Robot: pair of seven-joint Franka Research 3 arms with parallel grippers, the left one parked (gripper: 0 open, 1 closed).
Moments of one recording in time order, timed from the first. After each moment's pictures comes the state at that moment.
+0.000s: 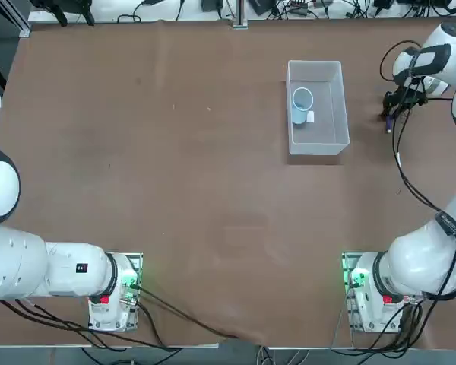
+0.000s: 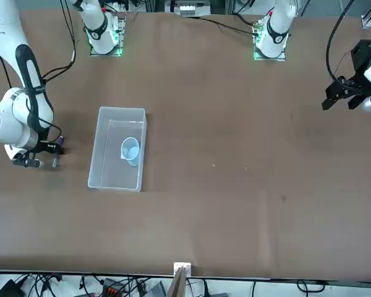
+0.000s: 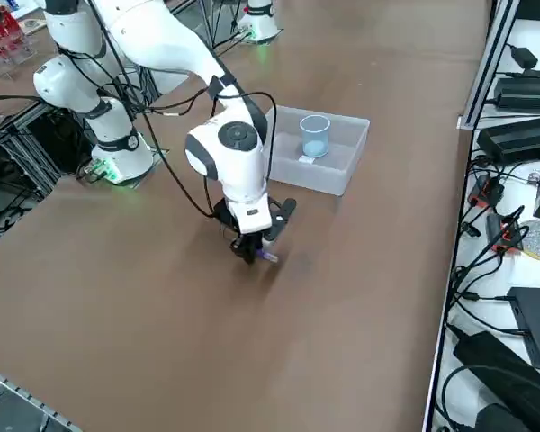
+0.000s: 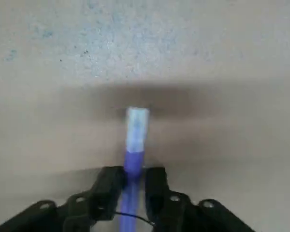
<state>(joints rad) -0.12 0.52 -0.19 -2.01 0.09 2.46 -0.29</state>
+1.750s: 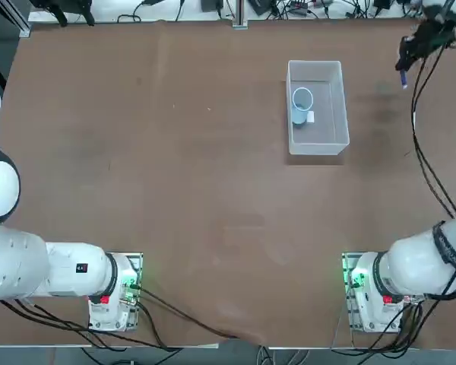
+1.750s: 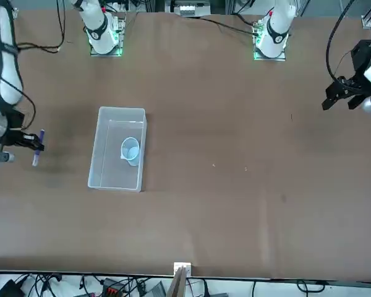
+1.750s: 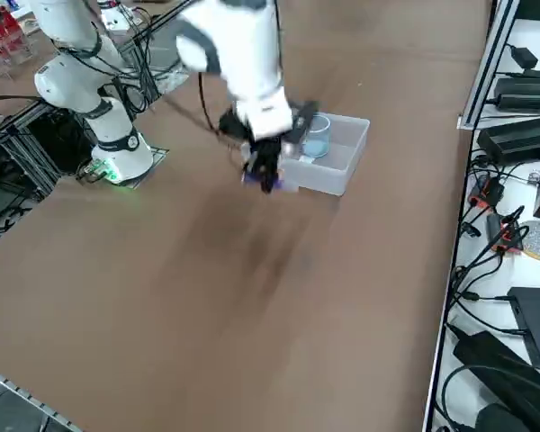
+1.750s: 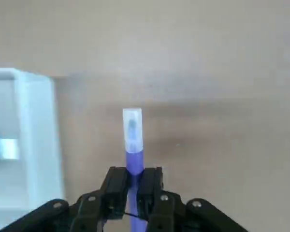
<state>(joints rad) -0.03 0.24 -0.18 -1.79 0.09 1.97 -0.19</state>
